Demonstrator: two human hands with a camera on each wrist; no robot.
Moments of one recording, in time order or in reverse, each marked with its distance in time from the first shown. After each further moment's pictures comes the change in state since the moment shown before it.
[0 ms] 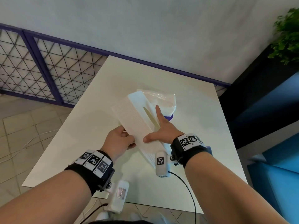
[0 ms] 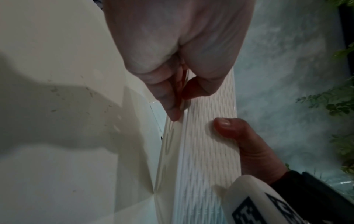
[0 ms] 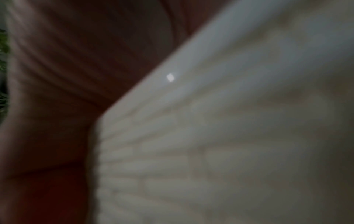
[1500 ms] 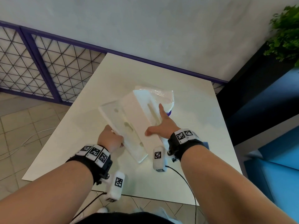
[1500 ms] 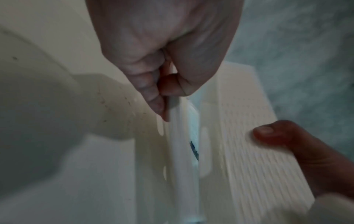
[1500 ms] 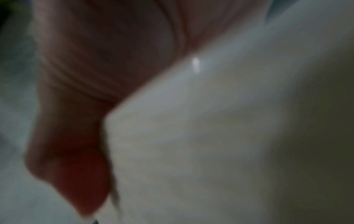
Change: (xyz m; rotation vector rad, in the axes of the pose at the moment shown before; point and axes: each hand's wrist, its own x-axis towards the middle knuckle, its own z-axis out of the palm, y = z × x) left_hand 0.019 -0.019 -0.016 0.377 0.212 -0.142; right_hand -0.013 0.001 0.001 0.089 0.101 0.119
